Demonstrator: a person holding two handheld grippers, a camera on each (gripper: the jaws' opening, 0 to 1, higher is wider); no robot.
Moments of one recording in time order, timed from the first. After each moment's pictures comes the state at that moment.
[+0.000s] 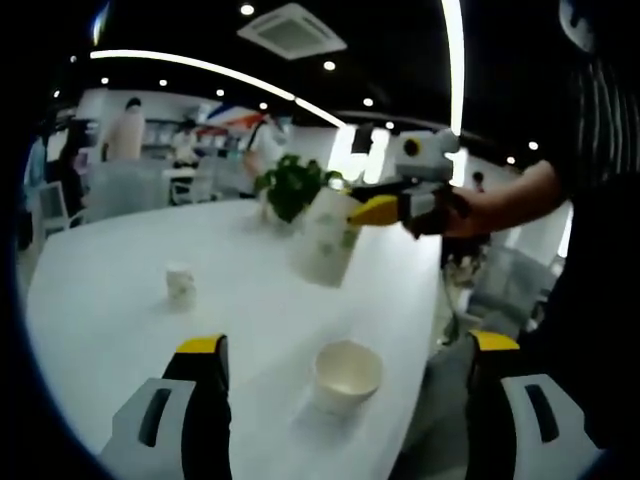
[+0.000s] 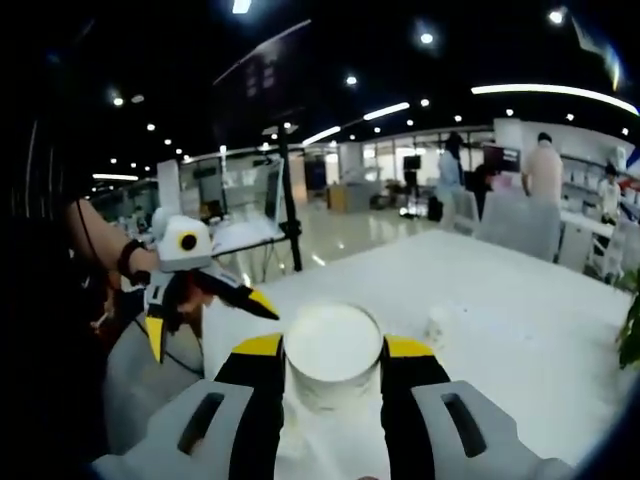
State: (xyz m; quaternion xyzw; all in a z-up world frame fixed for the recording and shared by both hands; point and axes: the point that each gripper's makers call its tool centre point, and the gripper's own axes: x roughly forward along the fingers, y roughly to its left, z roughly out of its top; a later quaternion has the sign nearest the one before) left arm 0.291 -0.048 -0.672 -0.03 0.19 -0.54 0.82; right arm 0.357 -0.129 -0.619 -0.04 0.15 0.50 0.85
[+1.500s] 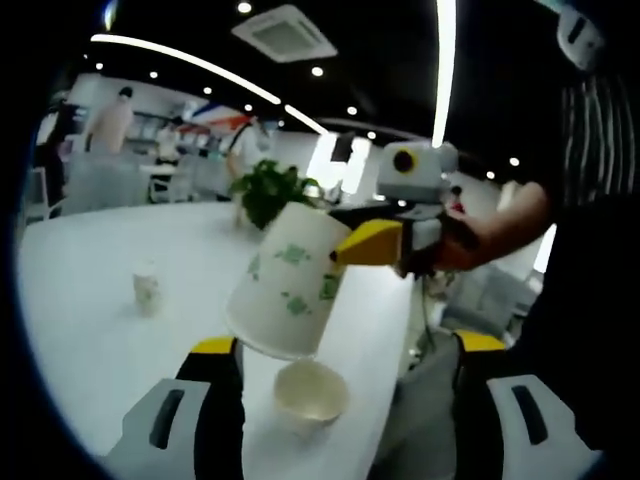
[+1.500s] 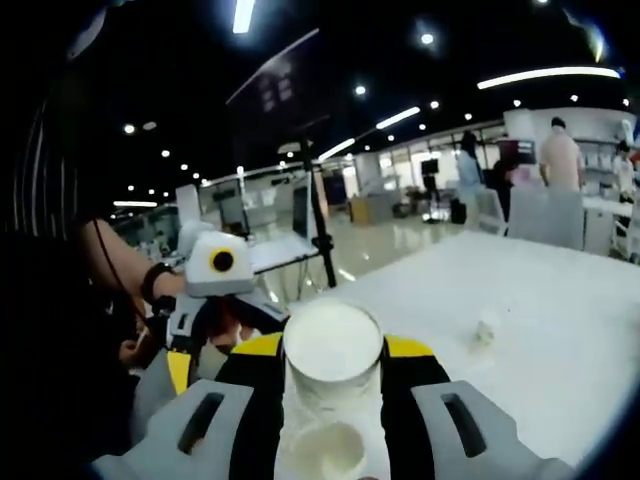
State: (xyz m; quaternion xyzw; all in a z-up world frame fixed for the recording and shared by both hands) left arm 0.280 -0.080 -0.659 -0.07 0.19 -0.58 0.79; right arm 0.325 -0.084 -0.617 0.02 0.14 0.54 0.83
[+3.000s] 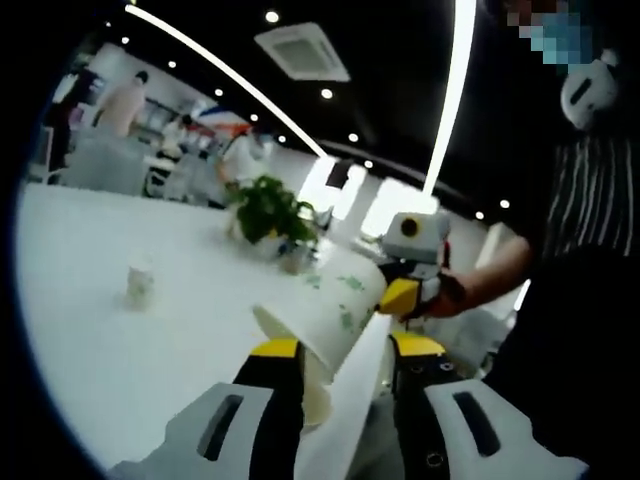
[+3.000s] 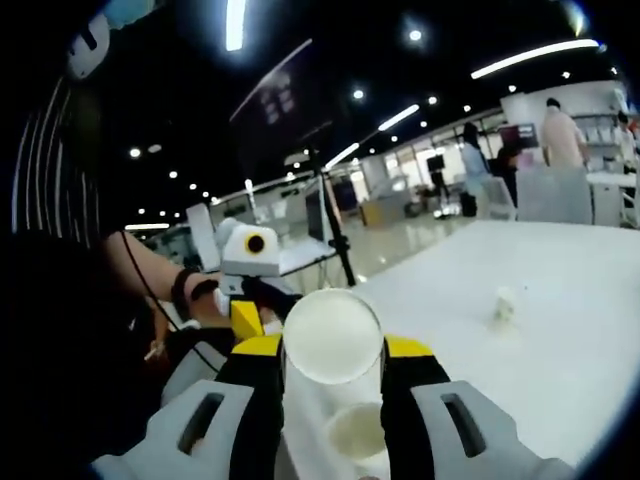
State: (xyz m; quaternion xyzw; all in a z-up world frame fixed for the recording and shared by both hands) left arm 0.283 -0.060 -0.637 -0.16 0.17 -0.59 0.77; right arm 0.296 -0.097 -0.630 0.07 0.15 0.56 0.81
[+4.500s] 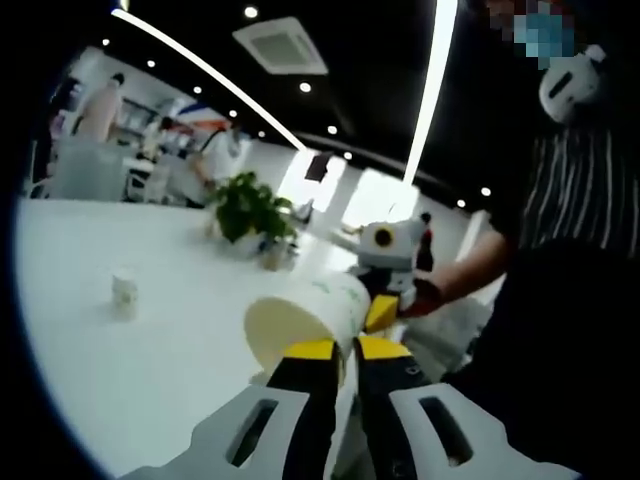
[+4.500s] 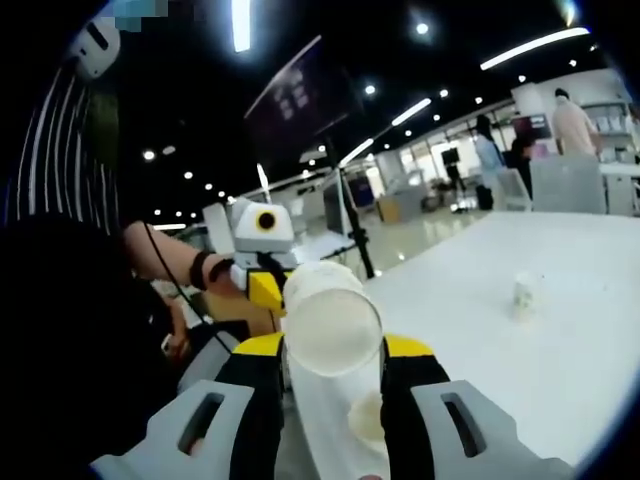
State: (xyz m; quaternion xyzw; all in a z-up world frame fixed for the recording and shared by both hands) left arm 0.258 -0.061 -0.619 -0.13 0.17 -0.64 0.74; right arm 0.274 -0.097 -0.639 0.07 0.16 0.59 0.79
